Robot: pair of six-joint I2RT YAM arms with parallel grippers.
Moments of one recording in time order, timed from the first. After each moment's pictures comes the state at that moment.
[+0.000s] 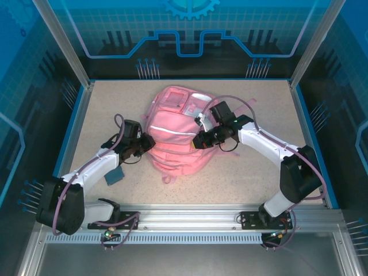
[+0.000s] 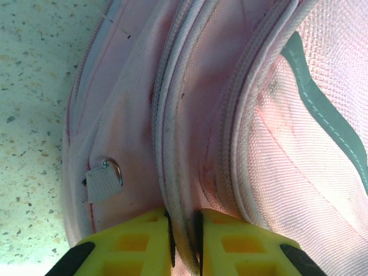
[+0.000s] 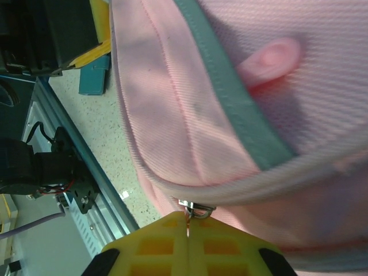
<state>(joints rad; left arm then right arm) -0.27 1.26 0.70 -0.30 0.17 -0.88 0.54 1.59 1.19 -0.64 -0.64 0.25</state>
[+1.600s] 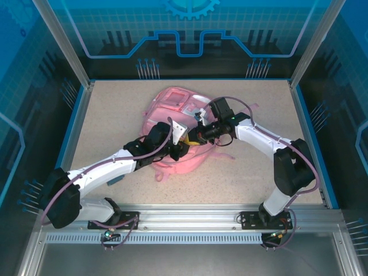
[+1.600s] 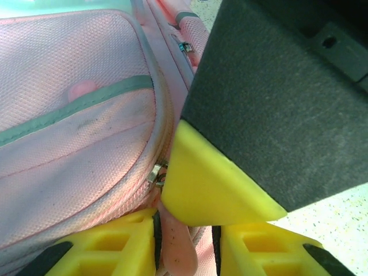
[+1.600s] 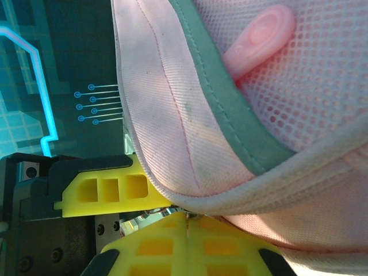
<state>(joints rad) -0.71 1.32 0.86 -0.21 0.09 -0.17 0.50 1.67 1.22 -0.50 -0.87 0.68</state>
